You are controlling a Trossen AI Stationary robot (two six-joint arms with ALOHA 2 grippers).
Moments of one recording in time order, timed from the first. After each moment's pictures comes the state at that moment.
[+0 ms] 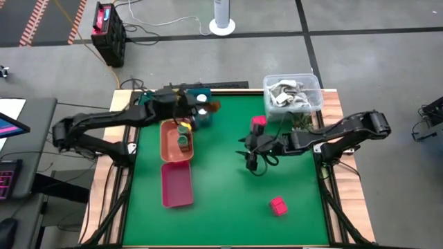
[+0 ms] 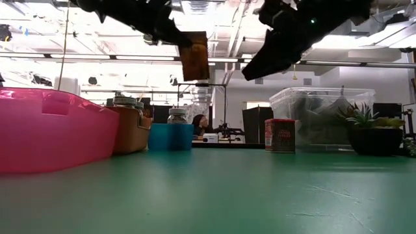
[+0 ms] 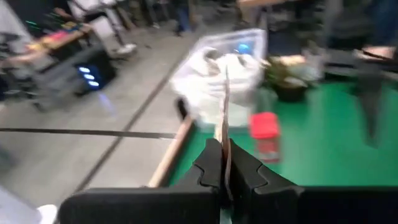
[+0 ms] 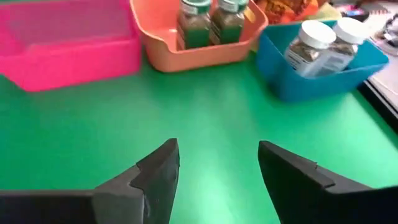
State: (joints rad) left arm 0.36 1.22 0.93 0.10 -0.08 0.28; right arm 0.12 1.38 0.80 -0.01 0.35 0.11
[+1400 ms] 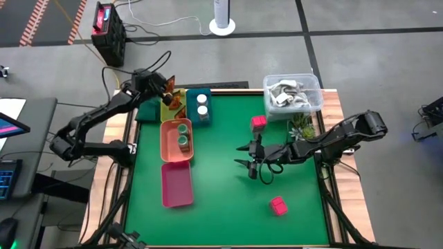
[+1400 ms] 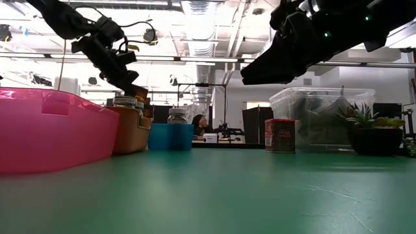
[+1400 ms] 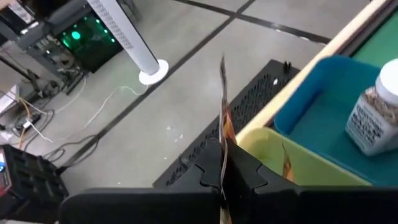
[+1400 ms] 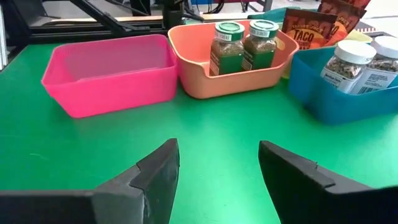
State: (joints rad) left arm 1.00 1.16 0.76 -0.06 -0.09 0.36; right arm 0.19 1.43 0.59 0.46 0.35 0.12
